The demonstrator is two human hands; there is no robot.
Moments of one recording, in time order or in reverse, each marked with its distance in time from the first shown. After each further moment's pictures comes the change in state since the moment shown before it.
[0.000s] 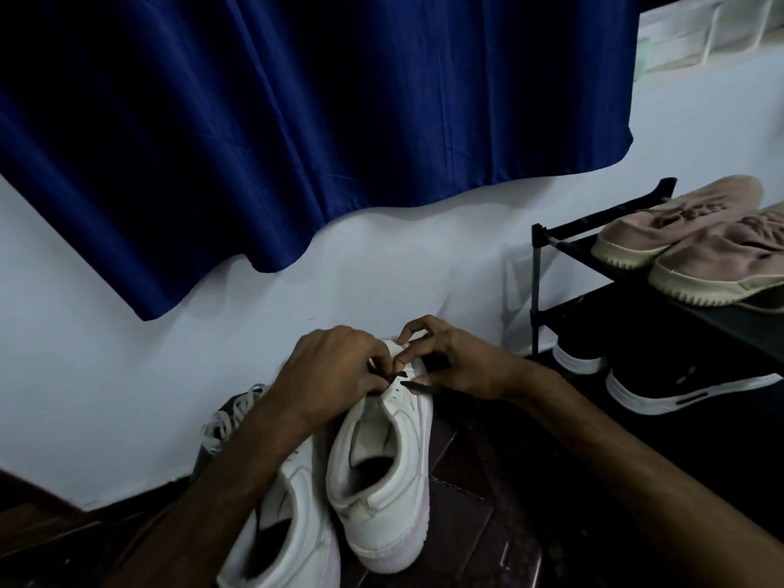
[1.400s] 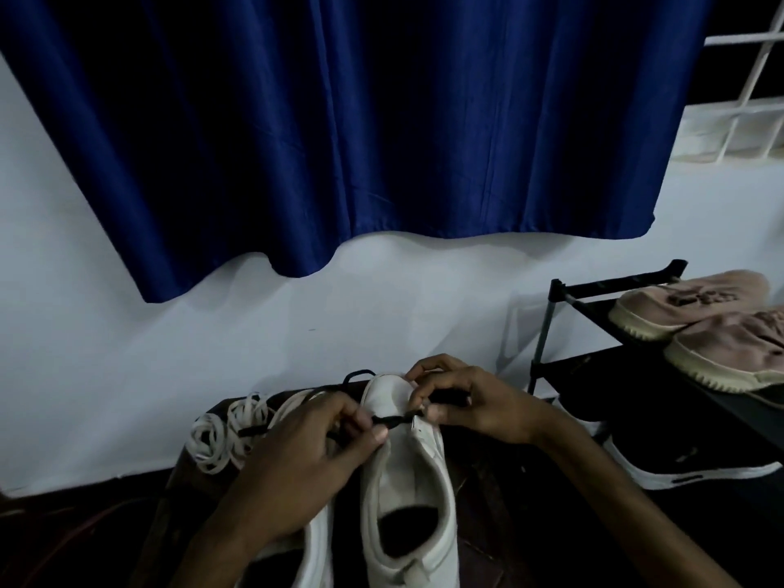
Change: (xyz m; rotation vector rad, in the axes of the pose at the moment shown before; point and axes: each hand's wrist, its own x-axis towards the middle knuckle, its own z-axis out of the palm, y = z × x) left_hand -0.066 -0.024 0.032 -0.726 0.152 -0.231; right_hand -0.003 -0.017 -0.011 0.085 -0.089 0.063
